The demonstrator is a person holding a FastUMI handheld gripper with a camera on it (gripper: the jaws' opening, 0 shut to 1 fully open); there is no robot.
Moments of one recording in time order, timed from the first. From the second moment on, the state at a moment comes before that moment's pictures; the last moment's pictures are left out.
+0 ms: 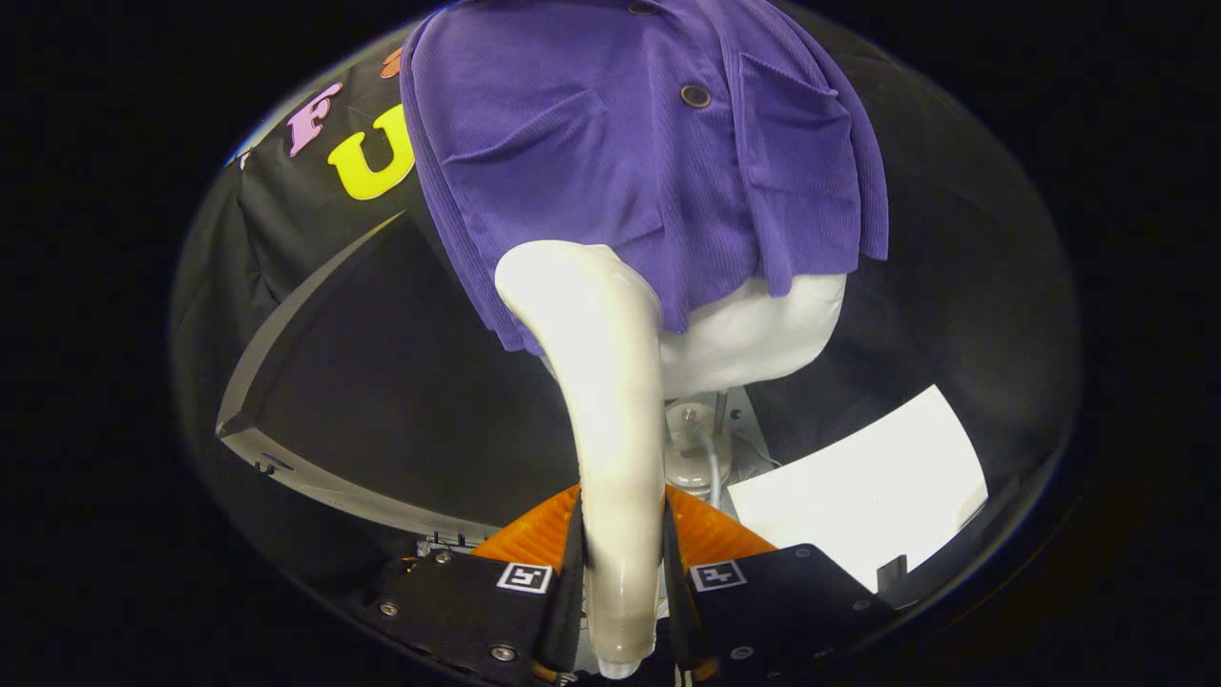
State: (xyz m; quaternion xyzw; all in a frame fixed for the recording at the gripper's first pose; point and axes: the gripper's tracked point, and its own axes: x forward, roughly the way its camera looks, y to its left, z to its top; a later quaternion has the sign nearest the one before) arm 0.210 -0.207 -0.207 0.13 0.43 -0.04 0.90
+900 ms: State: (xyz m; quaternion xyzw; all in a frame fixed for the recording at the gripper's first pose) arm 0.161 -0.202 -0.026 0.19 0.25 0.01 0.95
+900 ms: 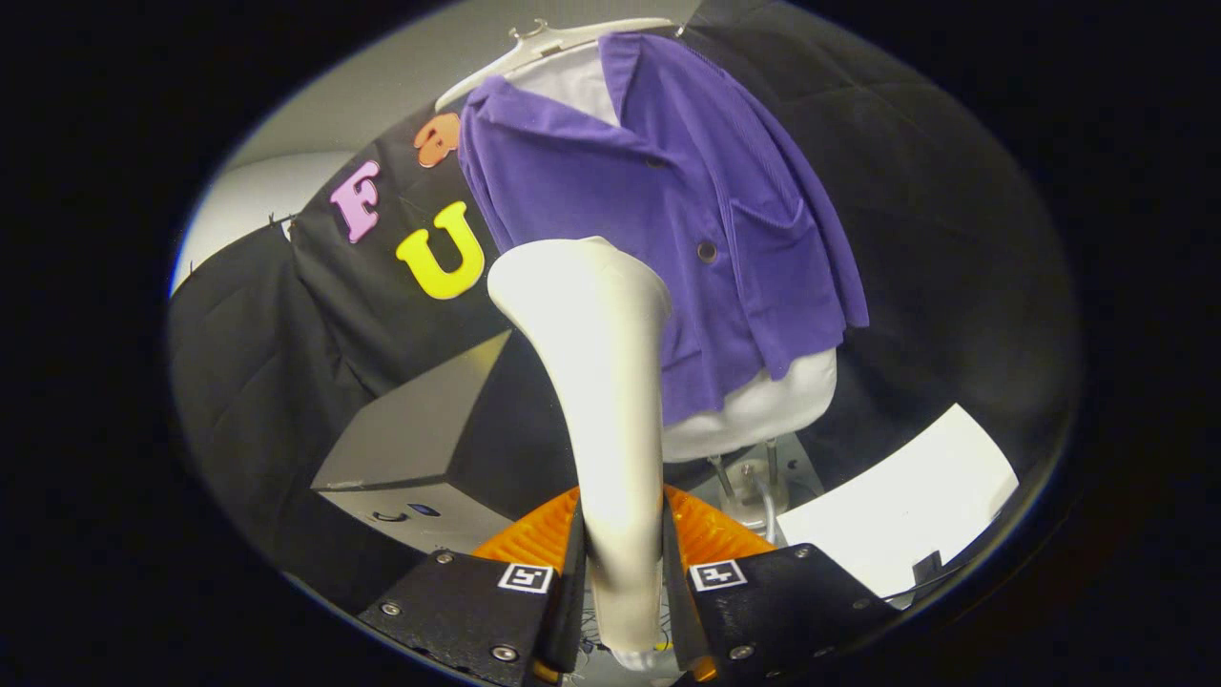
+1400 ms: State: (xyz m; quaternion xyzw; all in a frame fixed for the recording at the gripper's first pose) arm 0.156 -0.223 0.106 0.16 0.14 0.04 0.98
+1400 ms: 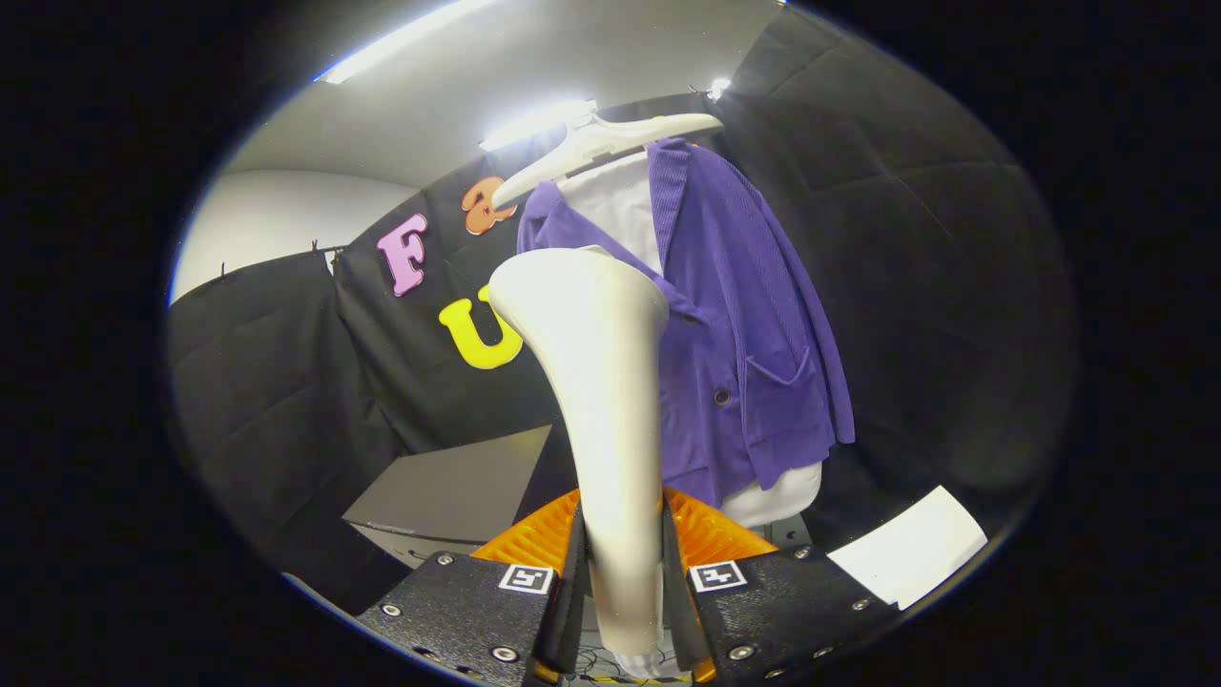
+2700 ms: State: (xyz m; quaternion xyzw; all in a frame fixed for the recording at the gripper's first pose) arm 0.328 -0.330 0.202 0.13 -0.04 -0.09 0.99
